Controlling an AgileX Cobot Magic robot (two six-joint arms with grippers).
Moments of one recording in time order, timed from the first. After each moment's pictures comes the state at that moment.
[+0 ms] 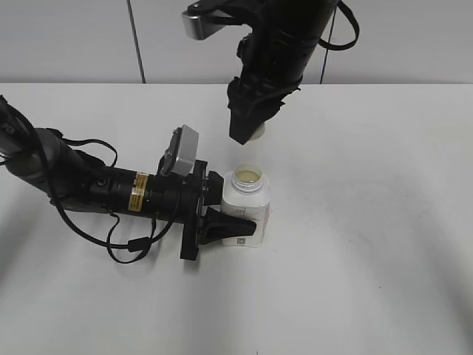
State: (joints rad) left arm -0.32 2.37 -1.15 1.48 -1.21 -0.52; right arm 0.59 2.03 -1.81 0.26 1.22 -0.62
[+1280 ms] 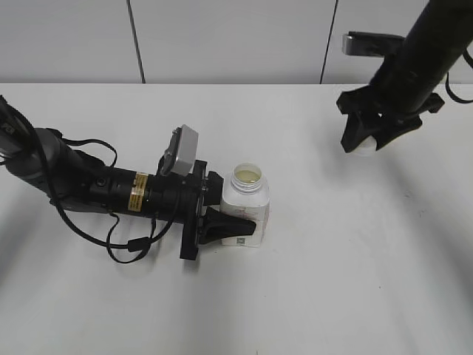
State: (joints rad) left arm -0.32 2.37 -1.15 1.48 -1.21 -0.52; right arm 0.19 1.98 -1.51 0.30 1.03 -0.26
